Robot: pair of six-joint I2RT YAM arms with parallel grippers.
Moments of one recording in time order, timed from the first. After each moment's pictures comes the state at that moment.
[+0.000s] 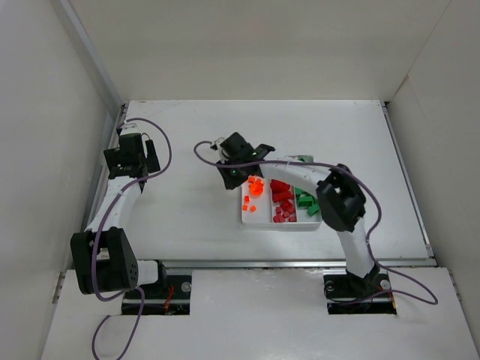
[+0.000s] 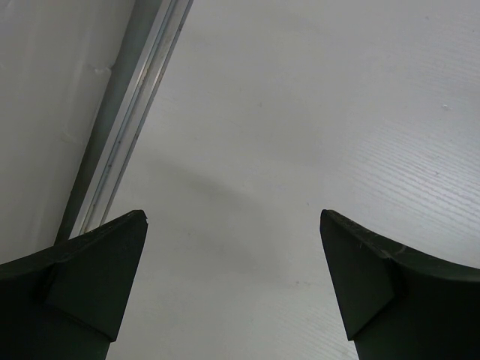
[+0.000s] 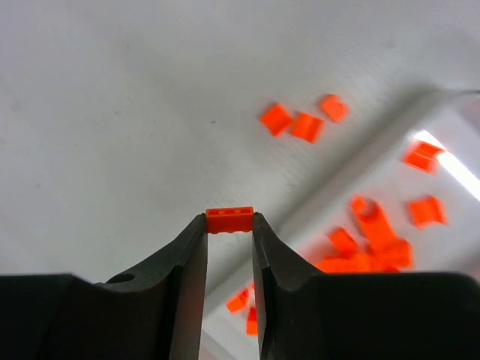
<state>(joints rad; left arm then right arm) 0.09 1.30 0.90 -0.29 -0.36 -0.08 0.83 2.14 1.76 -0.59 -0.05 0.12</state>
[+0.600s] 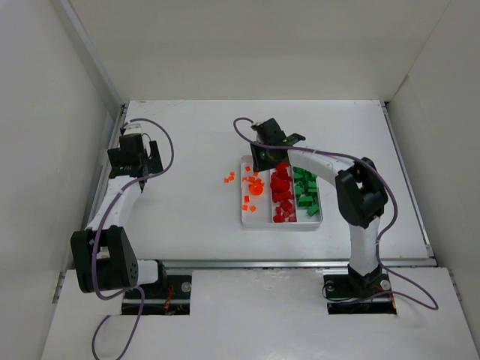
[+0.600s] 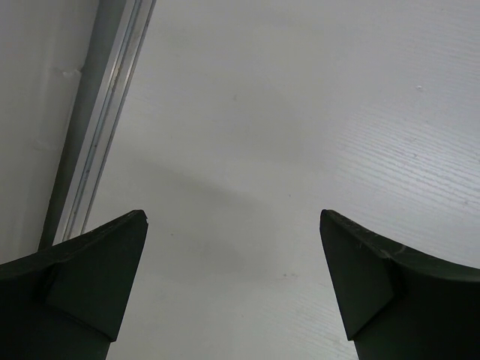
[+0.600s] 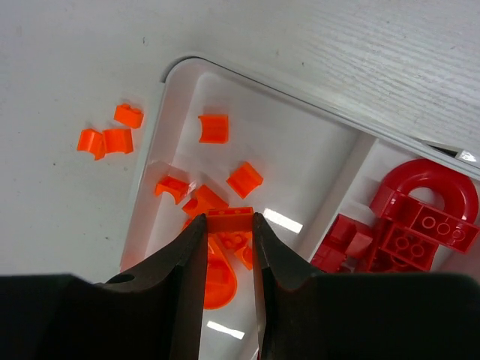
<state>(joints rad) 0.09 1.31 0.90 -0.30 -0.29 -0.06 0.60 2.01 1.57 -0.50 -0.01 0.29</state>
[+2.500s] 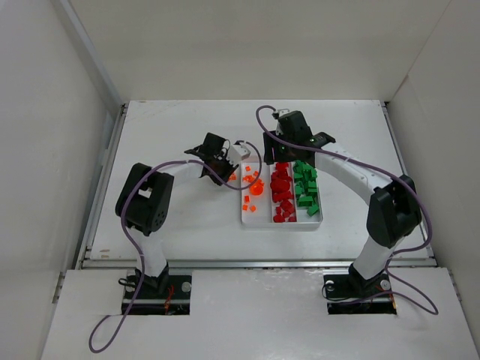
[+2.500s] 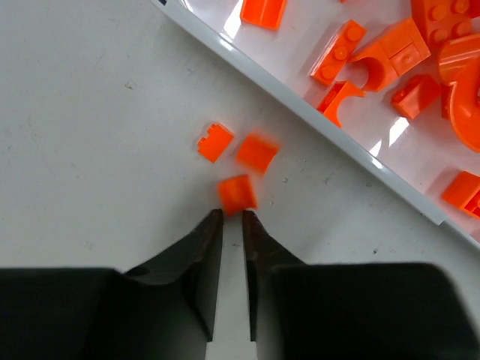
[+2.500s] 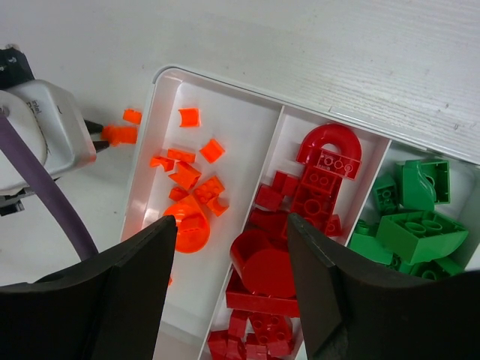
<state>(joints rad) -0.44 1.86 1.16 -0.30 0.24 0.44 0.54 1.73 1.42 -0.49 0.03 0.29</state>
